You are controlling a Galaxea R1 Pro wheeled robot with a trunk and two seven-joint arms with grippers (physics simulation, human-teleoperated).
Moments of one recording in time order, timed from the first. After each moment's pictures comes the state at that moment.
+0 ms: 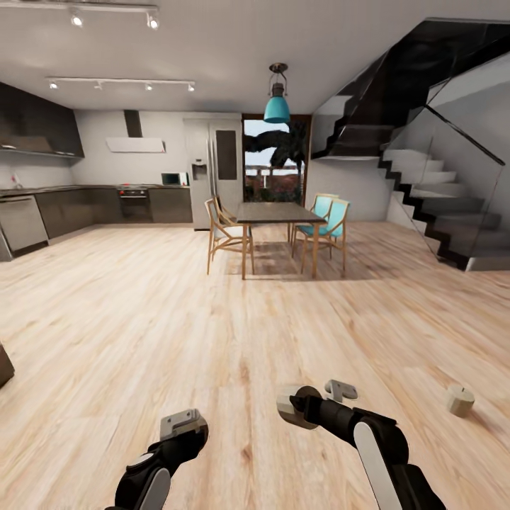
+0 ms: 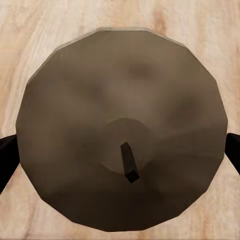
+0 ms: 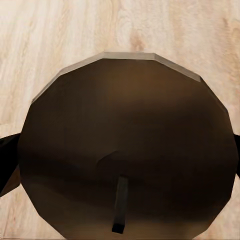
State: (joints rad) left arm -0.10 -0.06 -0.16 -1.39 0.43 0.60 0.41; right arm -0.20 0.08 0.02 -1.52 -0.41 0.88 -0.06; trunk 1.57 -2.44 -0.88
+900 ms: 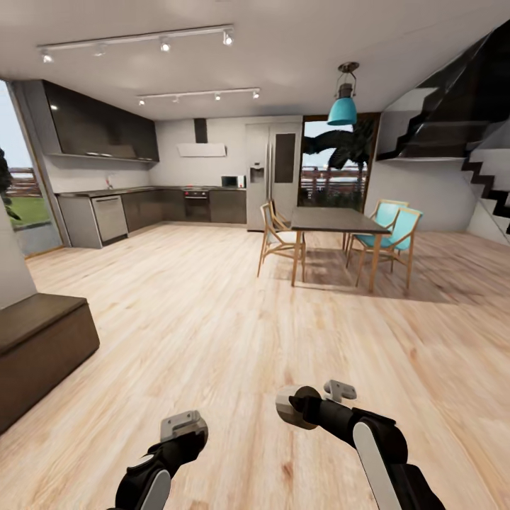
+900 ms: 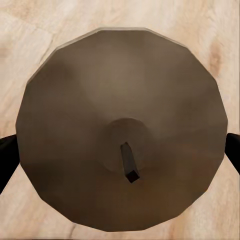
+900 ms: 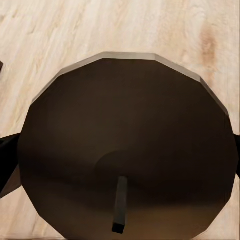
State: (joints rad) left arm -0.10 -0.06 -0.16 -1.39 0.42 0.60 0.42; right arm -0.20 0.08 0.03 -1.52 -0.41 0.88 -0.06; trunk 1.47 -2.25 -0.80
